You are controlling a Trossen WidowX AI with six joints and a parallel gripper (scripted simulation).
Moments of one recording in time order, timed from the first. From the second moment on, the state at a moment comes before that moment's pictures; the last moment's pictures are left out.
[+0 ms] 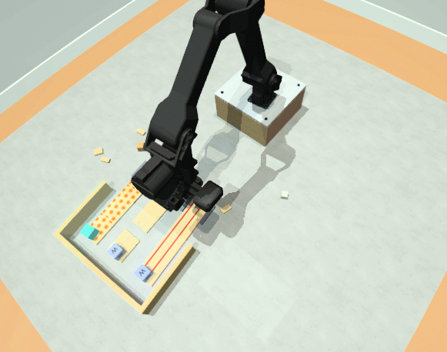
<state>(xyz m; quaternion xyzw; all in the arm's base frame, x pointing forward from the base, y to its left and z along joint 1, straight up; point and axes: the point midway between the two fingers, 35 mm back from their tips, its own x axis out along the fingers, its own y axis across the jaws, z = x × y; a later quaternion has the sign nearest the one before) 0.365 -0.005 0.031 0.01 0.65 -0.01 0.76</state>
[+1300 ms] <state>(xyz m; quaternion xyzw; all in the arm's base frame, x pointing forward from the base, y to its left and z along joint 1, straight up) 0.374 0.006 -0.032 0.00 0.69 -0.01 0.72</state>
